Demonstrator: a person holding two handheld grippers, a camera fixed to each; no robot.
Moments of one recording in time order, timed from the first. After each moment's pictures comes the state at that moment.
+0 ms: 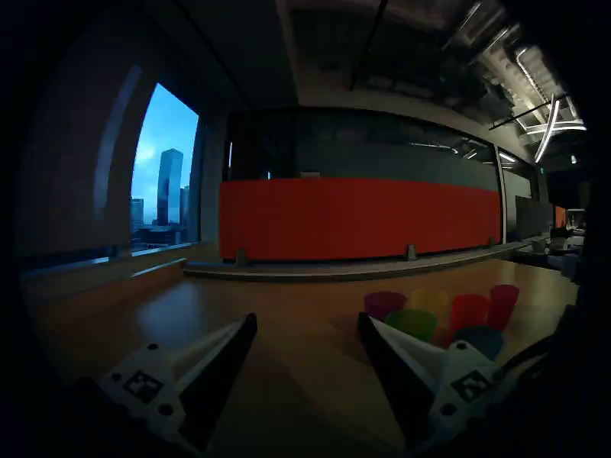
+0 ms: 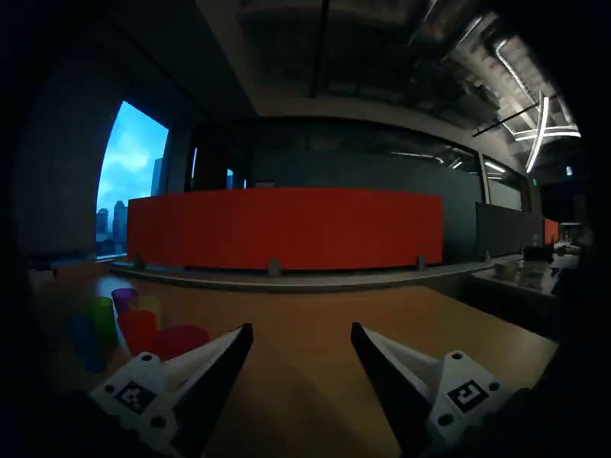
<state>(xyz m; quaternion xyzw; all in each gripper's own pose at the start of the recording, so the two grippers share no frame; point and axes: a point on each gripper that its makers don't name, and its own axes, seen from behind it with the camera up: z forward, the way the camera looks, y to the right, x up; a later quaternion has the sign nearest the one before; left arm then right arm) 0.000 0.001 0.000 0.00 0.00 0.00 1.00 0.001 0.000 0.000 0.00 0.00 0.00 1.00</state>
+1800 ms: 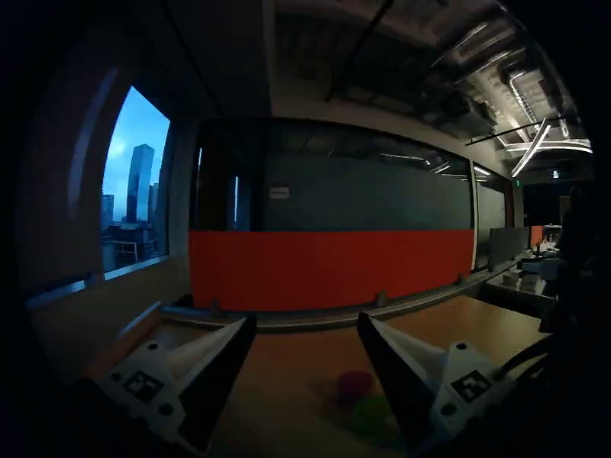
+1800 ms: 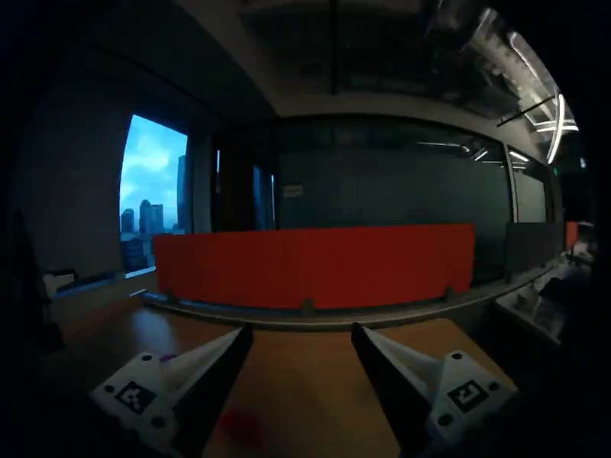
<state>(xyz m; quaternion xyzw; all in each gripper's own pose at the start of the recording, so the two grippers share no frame) 0.202 0.010 0.023 -0.09 0.00 -0.01 1.00 0.187 -0.038 0.018 0.08 -0.03 0.02 1.00</state>
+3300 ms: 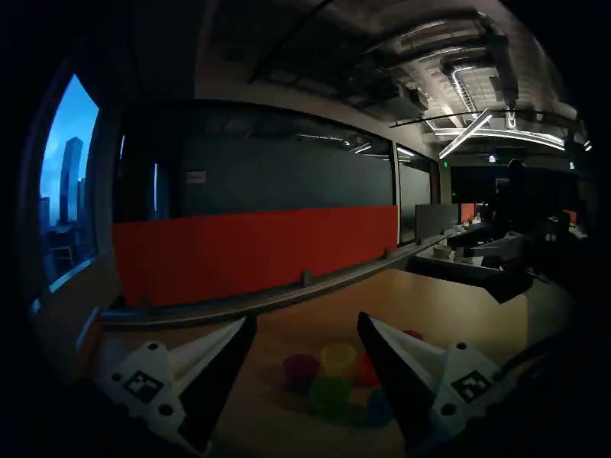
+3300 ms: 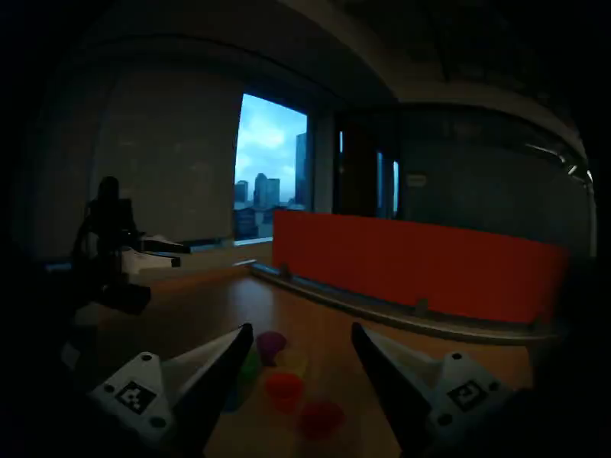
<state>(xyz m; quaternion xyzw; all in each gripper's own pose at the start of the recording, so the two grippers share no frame) 0.178 0.062 0.016 -0.28 -0.04 0.02 0.96 0.184 -0.164 -0.025 0.36 -0.06 -0.04 0.93</state>
